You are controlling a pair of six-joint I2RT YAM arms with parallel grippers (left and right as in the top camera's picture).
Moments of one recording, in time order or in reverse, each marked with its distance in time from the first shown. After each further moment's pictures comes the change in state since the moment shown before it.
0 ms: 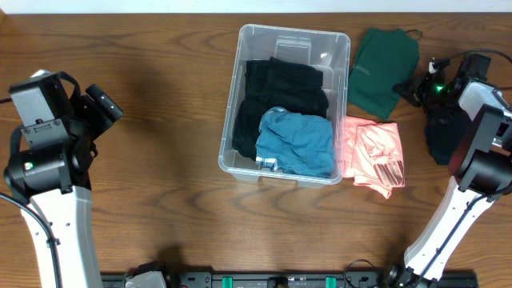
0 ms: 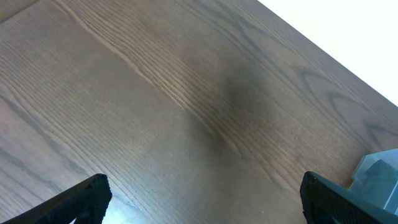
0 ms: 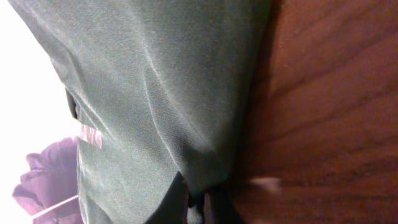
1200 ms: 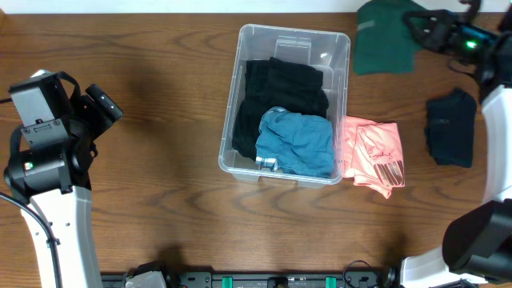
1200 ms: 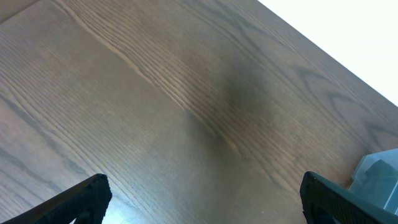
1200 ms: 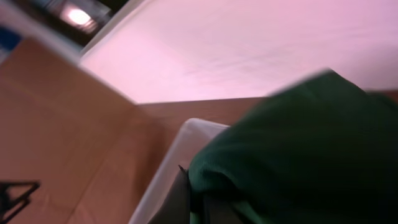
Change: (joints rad) left arm 0.000 0.000 0.000 0.000 0.000 0.000; right arm 0.170 -0.673 -0.047 0.126 -0.180 0.027
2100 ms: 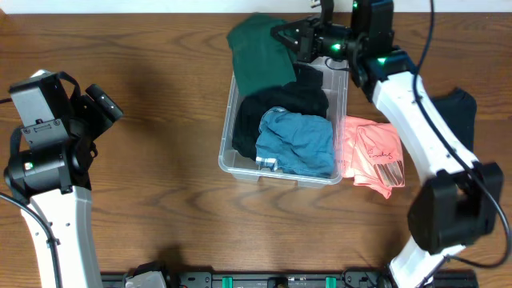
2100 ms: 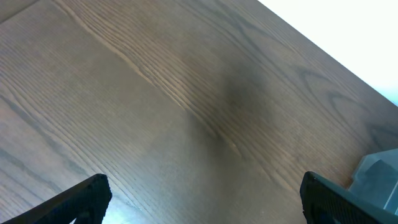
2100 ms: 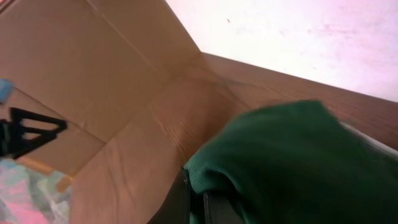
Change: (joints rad) left arm 0.000 0.000 0.000 0.000 0.000 0.000; right arm 0.487 0.183 -0.004 0.319 0.094 0.006
